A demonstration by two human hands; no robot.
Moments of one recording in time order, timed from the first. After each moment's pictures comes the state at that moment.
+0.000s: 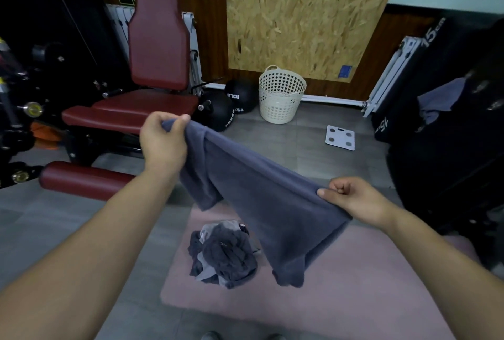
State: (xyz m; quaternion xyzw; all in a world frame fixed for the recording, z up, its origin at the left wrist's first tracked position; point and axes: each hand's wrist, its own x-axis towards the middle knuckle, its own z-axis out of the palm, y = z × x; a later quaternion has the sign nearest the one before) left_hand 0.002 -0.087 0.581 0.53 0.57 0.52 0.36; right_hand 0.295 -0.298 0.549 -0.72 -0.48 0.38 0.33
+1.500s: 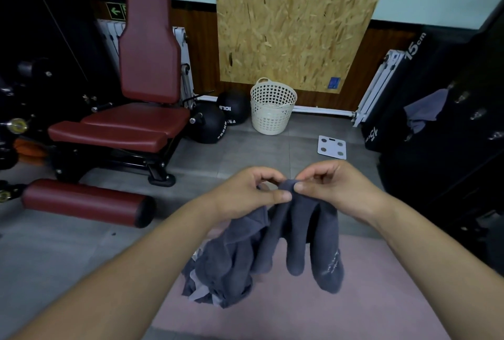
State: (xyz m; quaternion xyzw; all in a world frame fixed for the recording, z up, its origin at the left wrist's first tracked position) left_hand 0.078 -0.157 0.577 0.71 0.22 0.12 0.66; right_hand 0.260 -0.269 0.608 -0.59 -0.47 0.45 0.48
